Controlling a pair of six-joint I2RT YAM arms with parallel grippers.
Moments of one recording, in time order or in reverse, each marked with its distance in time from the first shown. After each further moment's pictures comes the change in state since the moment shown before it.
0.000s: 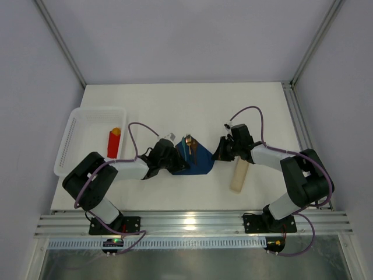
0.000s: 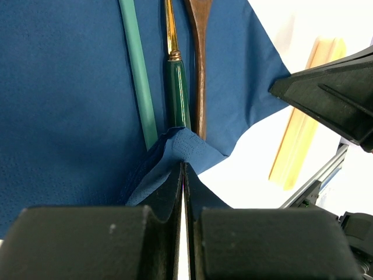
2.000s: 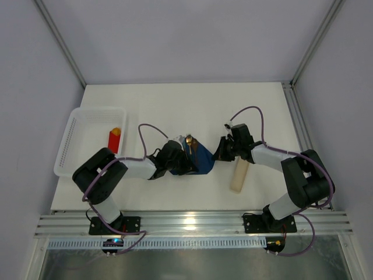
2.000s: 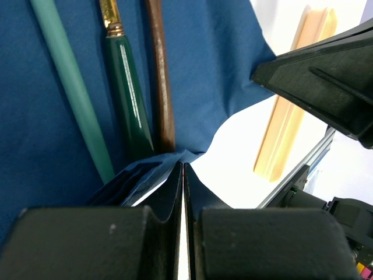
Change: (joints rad) left arm -0.073 0.097 0.049 0.061 0.043 -0.056; right arm 0.000 -0.010 0.005 -0.024 0.000 0.000
